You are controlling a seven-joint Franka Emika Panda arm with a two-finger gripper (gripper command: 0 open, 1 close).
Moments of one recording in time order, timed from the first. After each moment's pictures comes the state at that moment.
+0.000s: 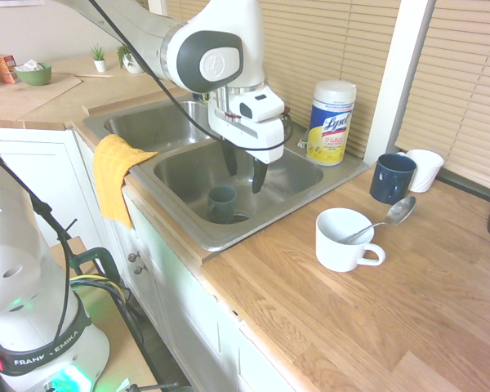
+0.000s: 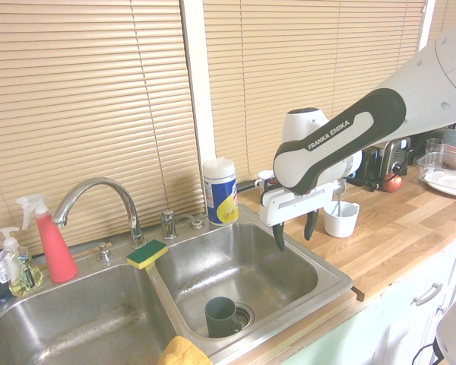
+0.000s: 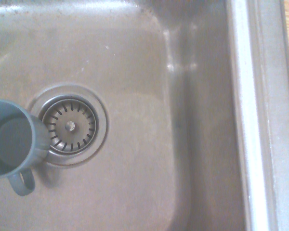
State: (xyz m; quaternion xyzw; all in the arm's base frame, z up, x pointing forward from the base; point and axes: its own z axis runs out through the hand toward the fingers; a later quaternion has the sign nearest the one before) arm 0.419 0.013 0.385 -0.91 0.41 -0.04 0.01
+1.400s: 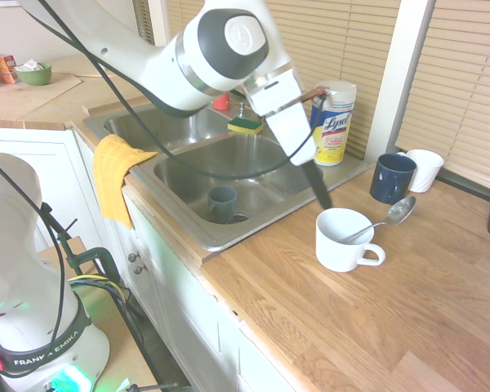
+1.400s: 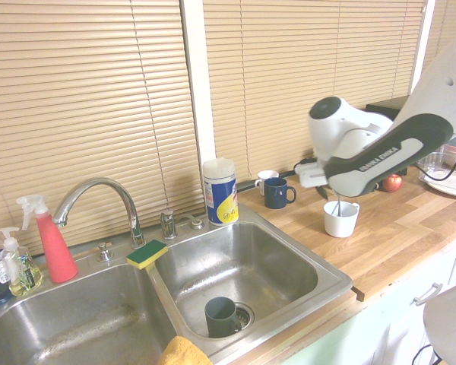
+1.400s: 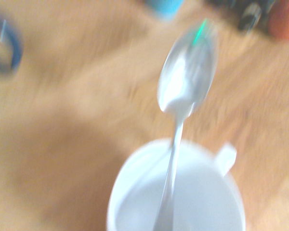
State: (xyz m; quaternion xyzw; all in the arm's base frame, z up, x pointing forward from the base) arm 0.417 -0.119 0.423 -0.68 0.67 -0.30 -0.10
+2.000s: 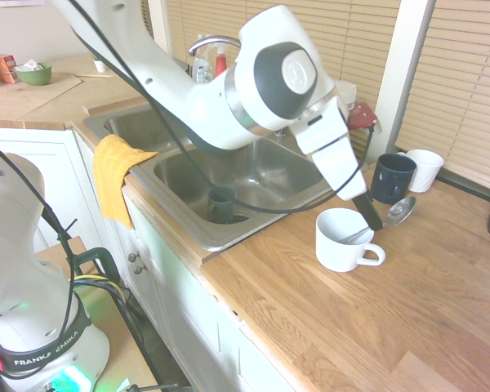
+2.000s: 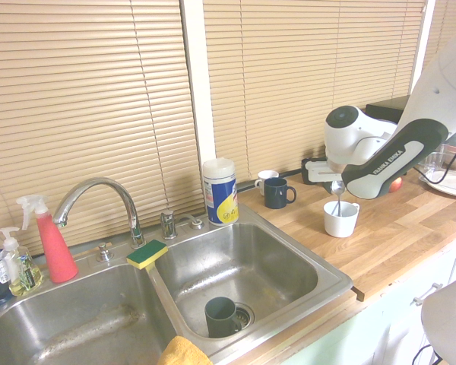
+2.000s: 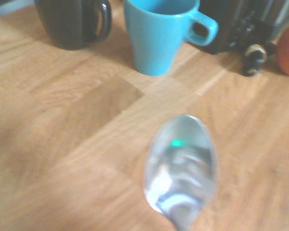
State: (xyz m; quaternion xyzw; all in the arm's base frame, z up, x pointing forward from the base) arm 0.449 -0.165 0.394 -0.66 0.67 -0.33 -0.05
